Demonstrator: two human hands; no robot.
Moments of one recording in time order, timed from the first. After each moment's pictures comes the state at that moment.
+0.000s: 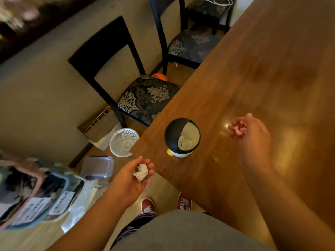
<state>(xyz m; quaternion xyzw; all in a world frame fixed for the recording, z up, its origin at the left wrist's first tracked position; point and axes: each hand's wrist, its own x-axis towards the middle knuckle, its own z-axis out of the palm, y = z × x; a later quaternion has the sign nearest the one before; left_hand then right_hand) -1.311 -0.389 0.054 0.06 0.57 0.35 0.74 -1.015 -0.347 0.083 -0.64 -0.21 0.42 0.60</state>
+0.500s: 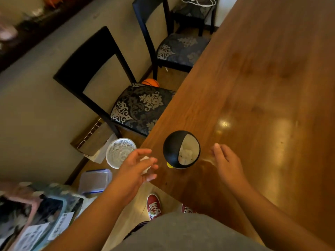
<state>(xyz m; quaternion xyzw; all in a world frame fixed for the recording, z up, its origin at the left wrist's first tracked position) -1.304 -0.328 0.086 0.30 0.58 0.31 0.69 -1.039 -0.364 0.013 -0.73 -0.41 0.39 0.38</state>
